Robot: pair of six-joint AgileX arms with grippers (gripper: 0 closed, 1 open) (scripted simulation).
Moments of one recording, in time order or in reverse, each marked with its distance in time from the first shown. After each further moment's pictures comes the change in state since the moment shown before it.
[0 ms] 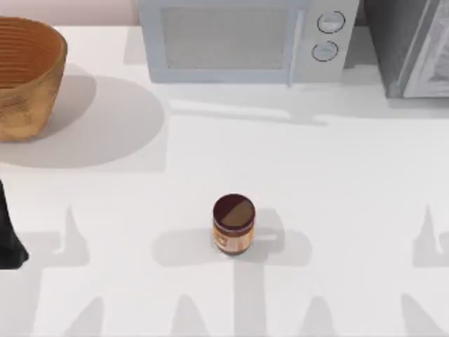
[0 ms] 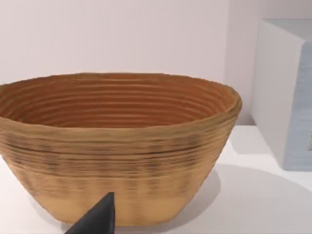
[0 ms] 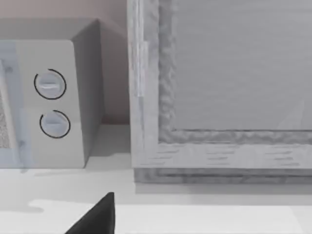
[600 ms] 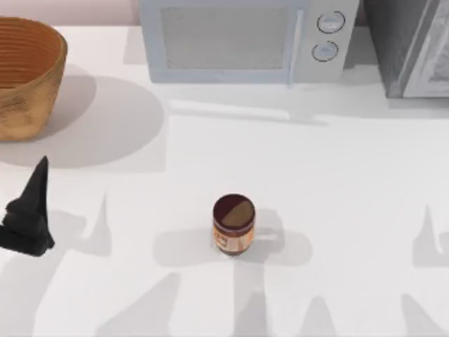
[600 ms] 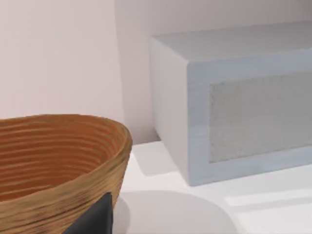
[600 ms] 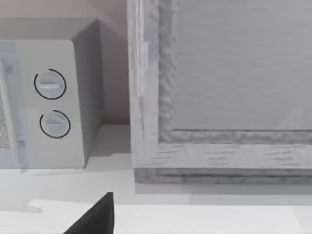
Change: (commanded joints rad) left arm -0.046 0.374 0.102 0.274 0.232 0.058; right arm 0.000 0.000 0.000 0.000 0.000 0.000
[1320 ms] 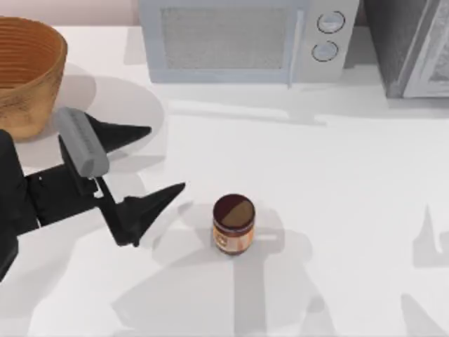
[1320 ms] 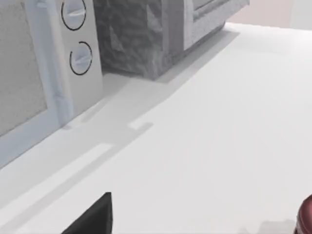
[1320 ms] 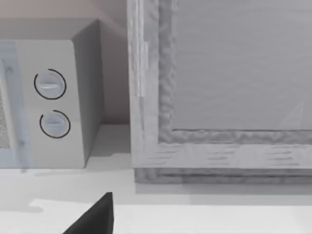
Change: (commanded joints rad) left arm -0.133 1.311 0.295 0.798 0.675 0.166; right arm 0.000 0.000 0.000 0.000 0.000 0.000
